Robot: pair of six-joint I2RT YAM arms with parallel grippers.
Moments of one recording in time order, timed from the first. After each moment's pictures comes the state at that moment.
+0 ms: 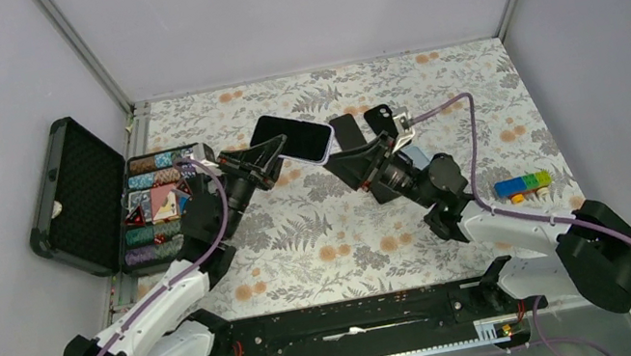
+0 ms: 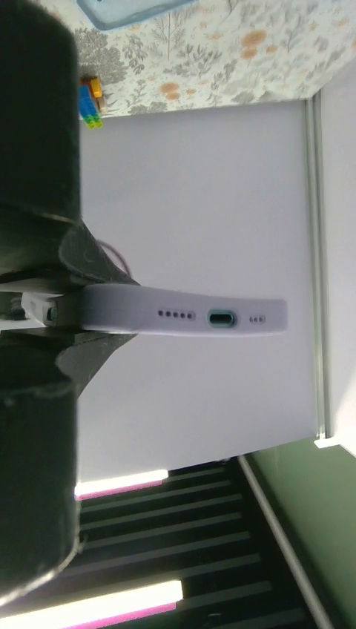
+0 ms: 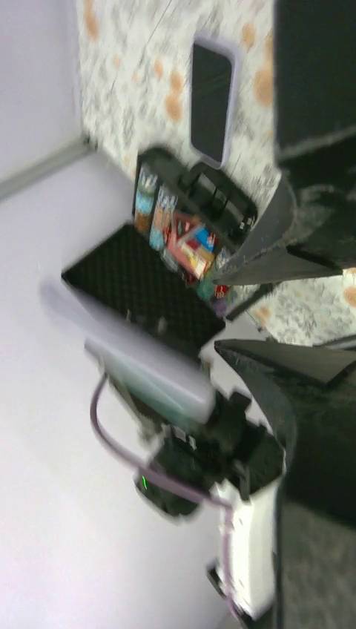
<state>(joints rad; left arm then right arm) -0.58 0.98 0.51 0.72 0.02 -1.65 0.74 1.21 0.50 1.06 -0.25 0.76</state>
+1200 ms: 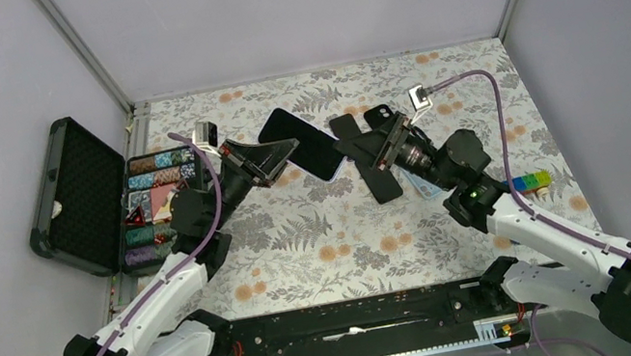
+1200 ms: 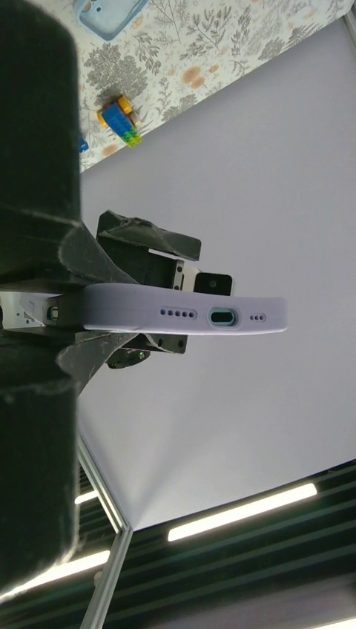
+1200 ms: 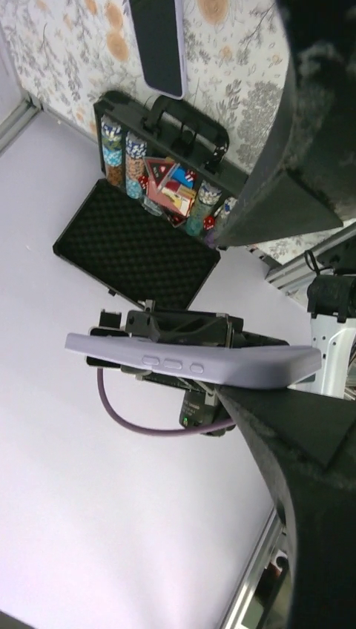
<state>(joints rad) -0.53 0.99 0.59 0.83 0.38 -1.47 0.64 0.98 0.67 0.55 -0.26 1.05</state>
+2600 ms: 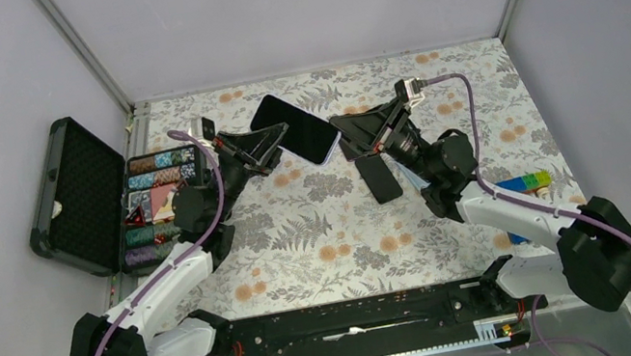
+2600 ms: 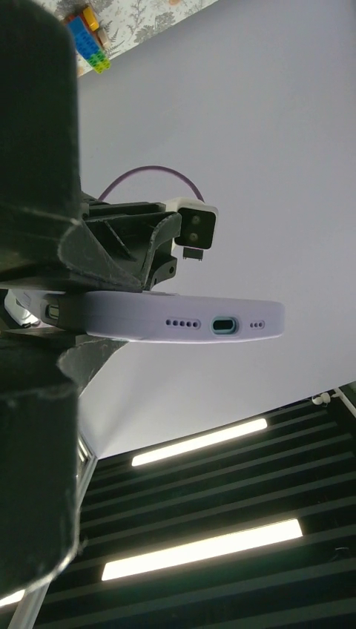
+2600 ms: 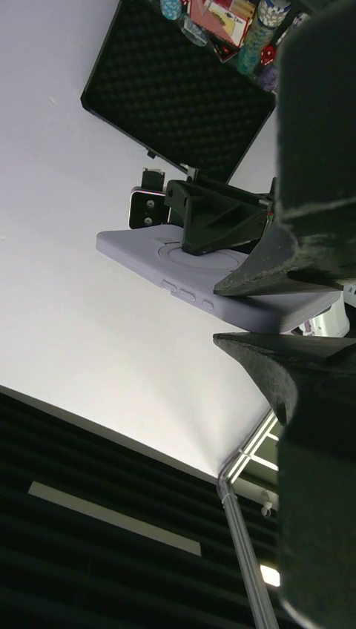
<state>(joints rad) -0.51 1.09 0.60 1.03 0.32 -1.68 0.64 1.23 0.66 1.09 -0.25 1.49</state>
